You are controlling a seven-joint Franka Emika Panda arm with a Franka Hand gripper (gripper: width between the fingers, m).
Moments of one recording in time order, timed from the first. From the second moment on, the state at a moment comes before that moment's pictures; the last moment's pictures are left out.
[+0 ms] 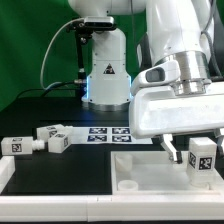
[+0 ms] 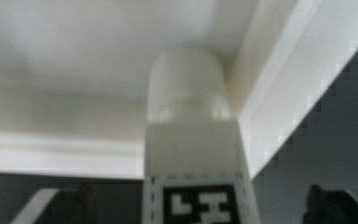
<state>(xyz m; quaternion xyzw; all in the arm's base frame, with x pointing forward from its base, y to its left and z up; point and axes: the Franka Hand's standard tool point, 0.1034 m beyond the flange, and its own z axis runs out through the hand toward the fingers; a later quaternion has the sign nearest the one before) 0.622 0.111 0.073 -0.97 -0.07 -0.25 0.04</state>
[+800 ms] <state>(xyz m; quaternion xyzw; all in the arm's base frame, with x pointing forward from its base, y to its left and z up) 0.639 0.112 0.075 -1.00 -0.07 -0.01 0.06</state>
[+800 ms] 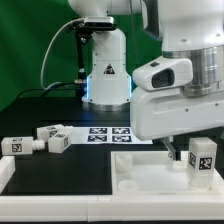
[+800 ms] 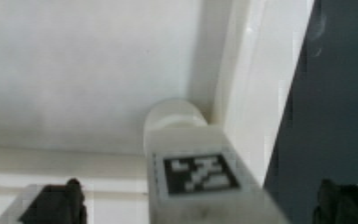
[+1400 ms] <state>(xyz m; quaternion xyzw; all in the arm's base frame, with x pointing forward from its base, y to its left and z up) 0.638 0.111 0.072 -1.00 0.04 0.00 0.07</state>
